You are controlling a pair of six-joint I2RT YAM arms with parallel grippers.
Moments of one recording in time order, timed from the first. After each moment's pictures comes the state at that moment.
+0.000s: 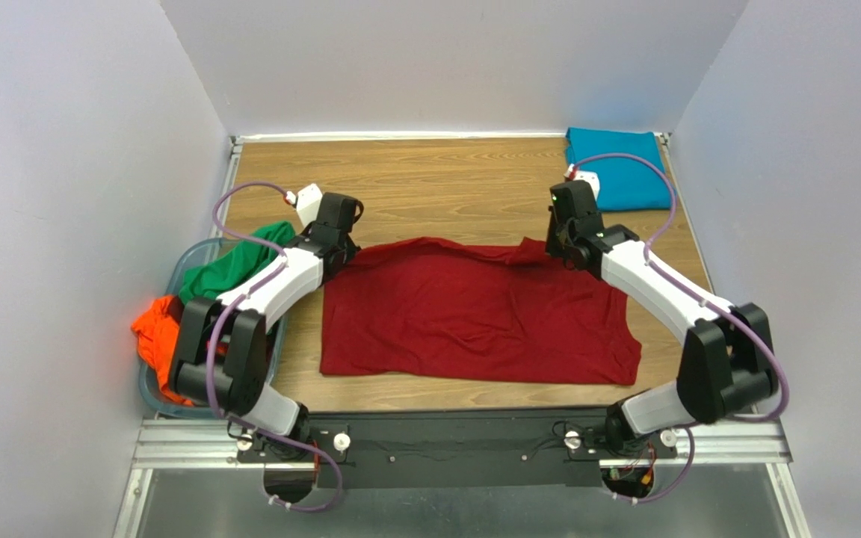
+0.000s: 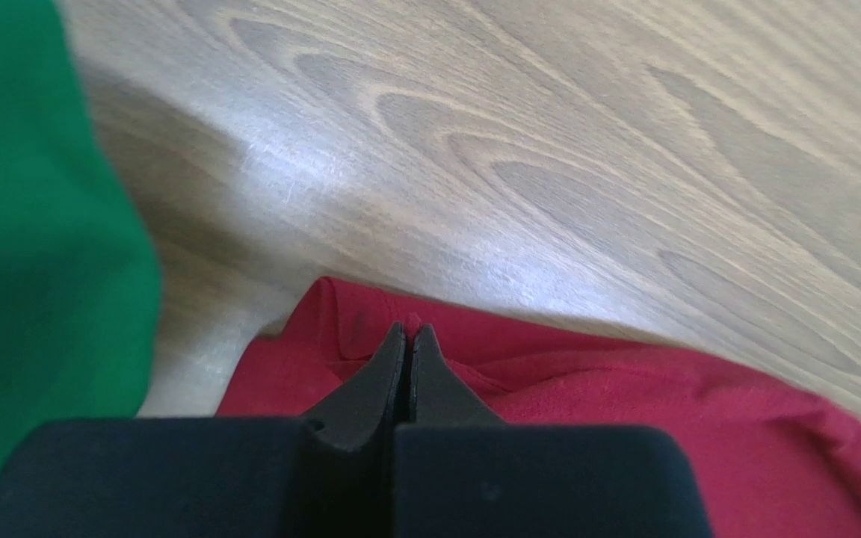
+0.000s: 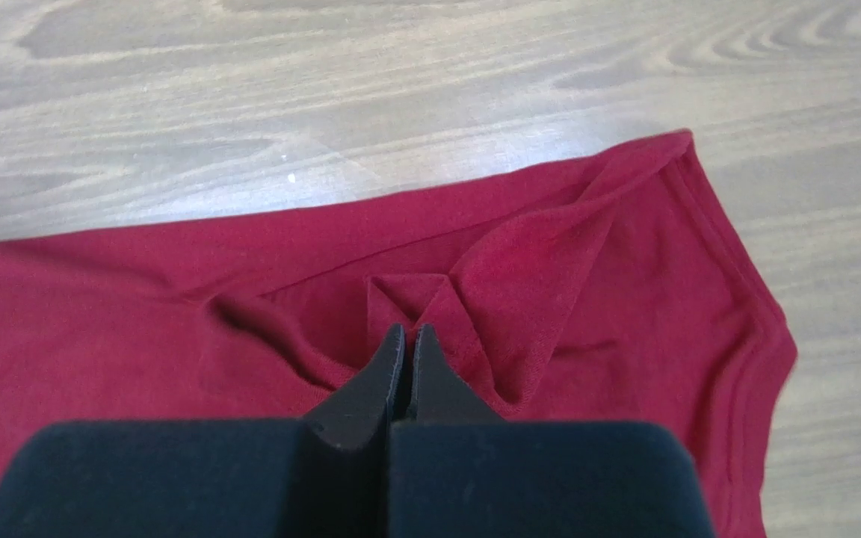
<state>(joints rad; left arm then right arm) -0.30 1.54 0.95 -0.27 -0.40 -0.75 0.37 1.49 1.04 -0.36 0.35 0.37</state>
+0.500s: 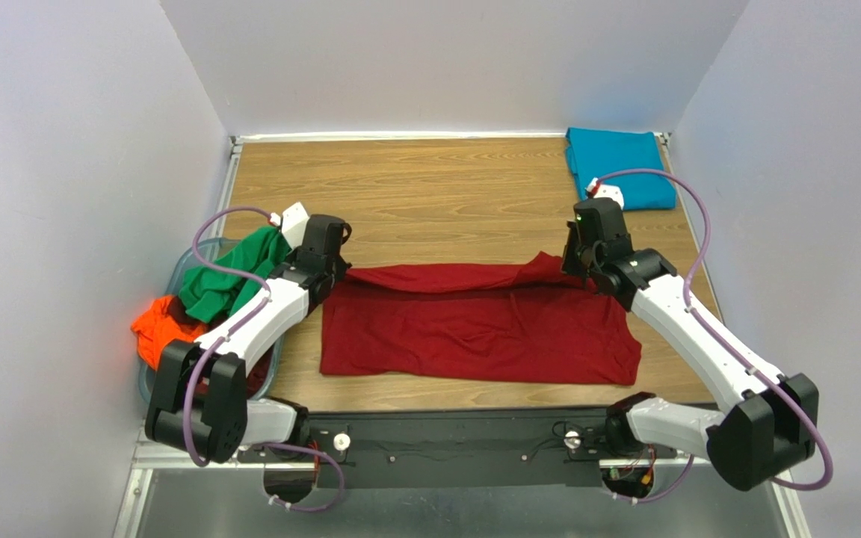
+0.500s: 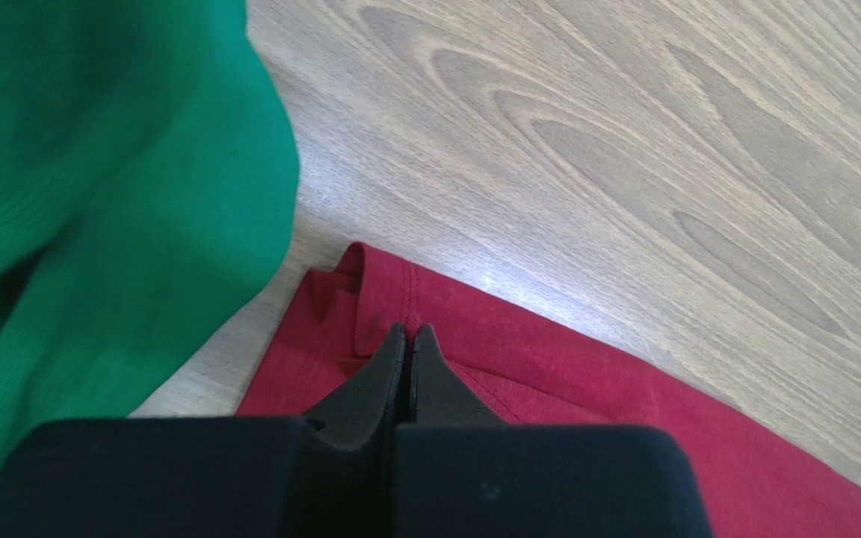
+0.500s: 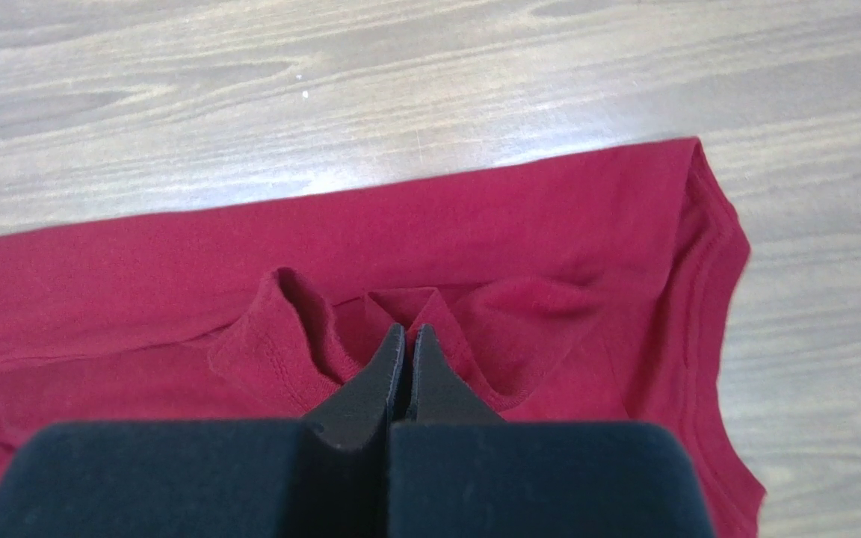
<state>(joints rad) -0.30 1.31 0.76 -0.24 -0.40 -0.79 0.39 1.19 0.94 -0.52 0.31 0.40</state>
